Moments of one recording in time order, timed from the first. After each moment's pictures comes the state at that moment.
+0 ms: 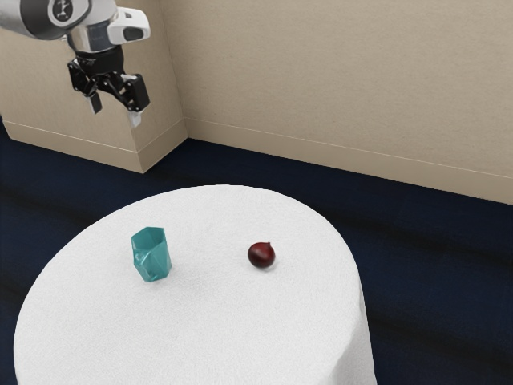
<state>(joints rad) -0.14 -0.10 0.15 -1.65 0.18 1.66 -0.03</state>
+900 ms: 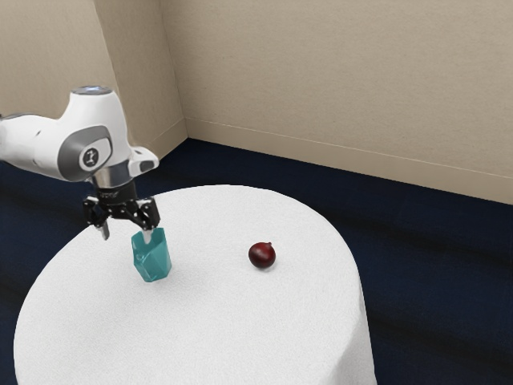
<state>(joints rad) -0.06 -0.08 0.16 -2.25 0.07 2.11 -0.31</state>
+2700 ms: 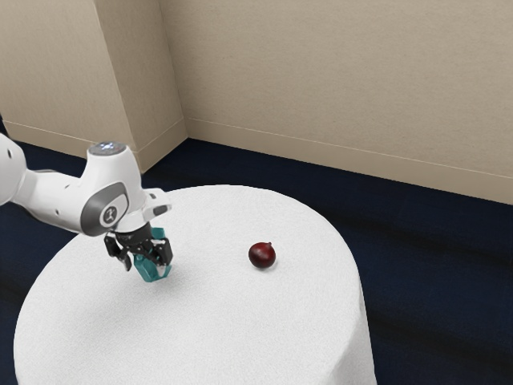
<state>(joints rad) -0.04 0.10 0.15 -2.37 0.06 2.50 -0.19</state>
